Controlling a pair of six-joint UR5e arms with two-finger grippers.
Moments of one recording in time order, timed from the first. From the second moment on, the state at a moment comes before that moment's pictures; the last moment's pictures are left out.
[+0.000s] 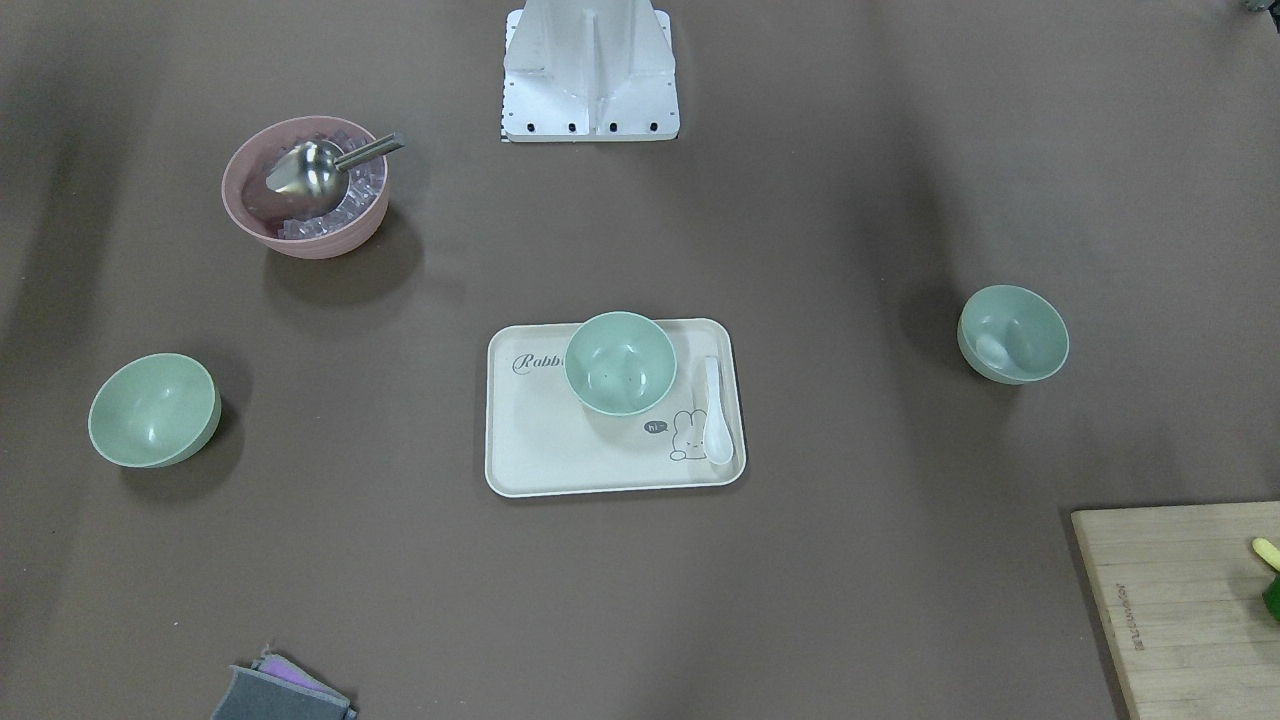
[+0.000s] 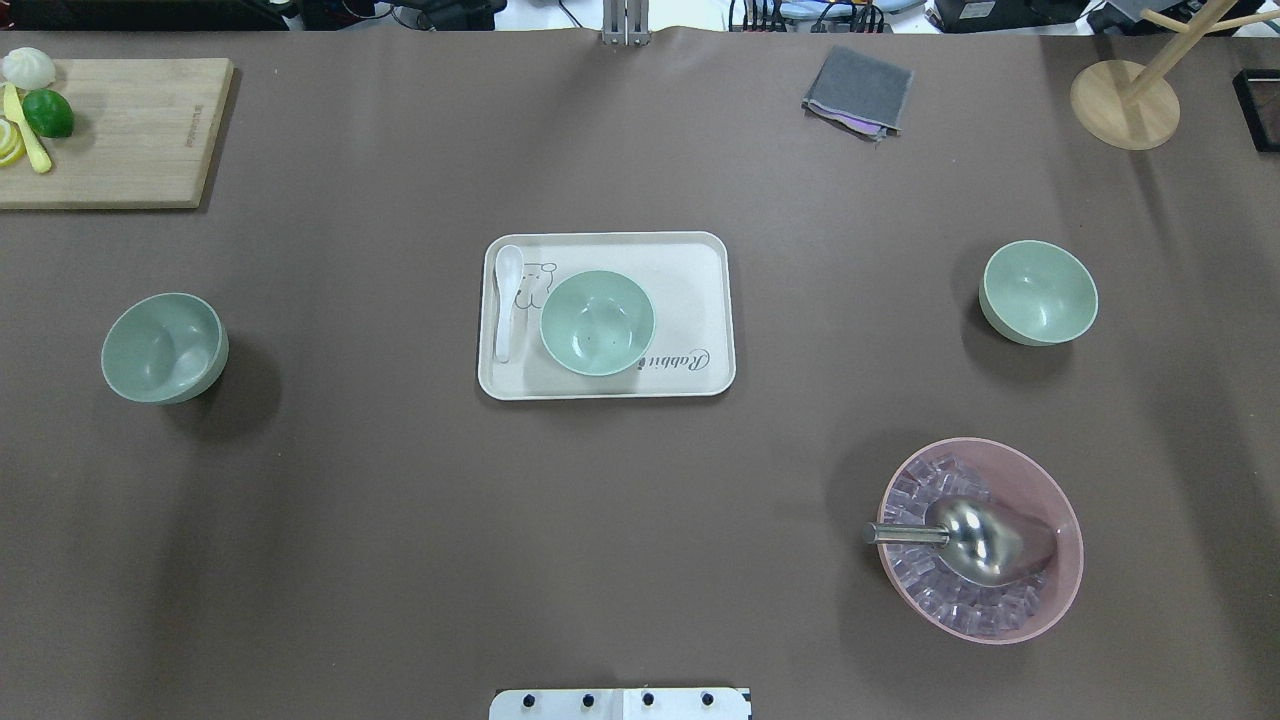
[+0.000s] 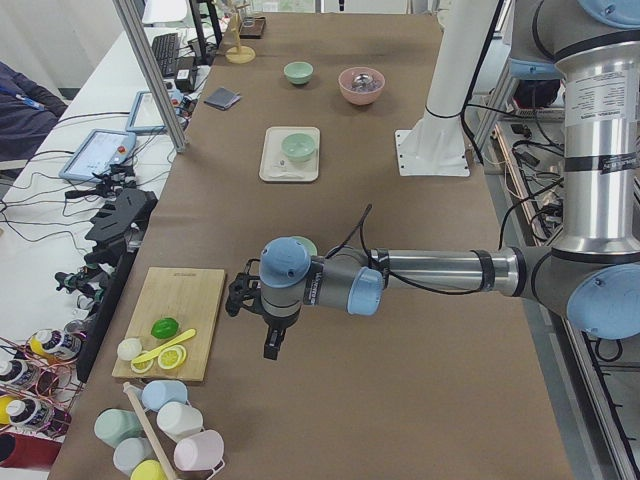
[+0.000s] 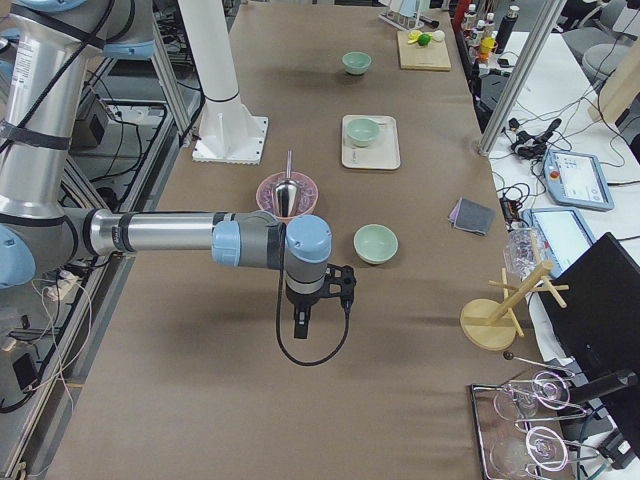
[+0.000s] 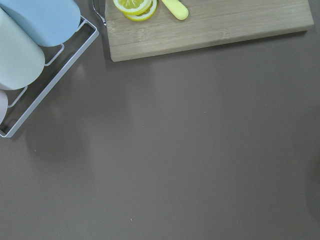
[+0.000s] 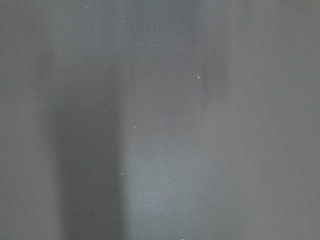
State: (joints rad) left arm -1.58 -1.47 -1.66 -1.78 -2.36 0.03; right arm 1.52 -1.87 1.92 -1.66 2.32 -0.02
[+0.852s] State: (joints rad) left arm -1.58 -1.49 -1.65 -1.94 -2.35 0.03; right arm 1.52 -1.87 1.91 -1.30 2.31 -0.01
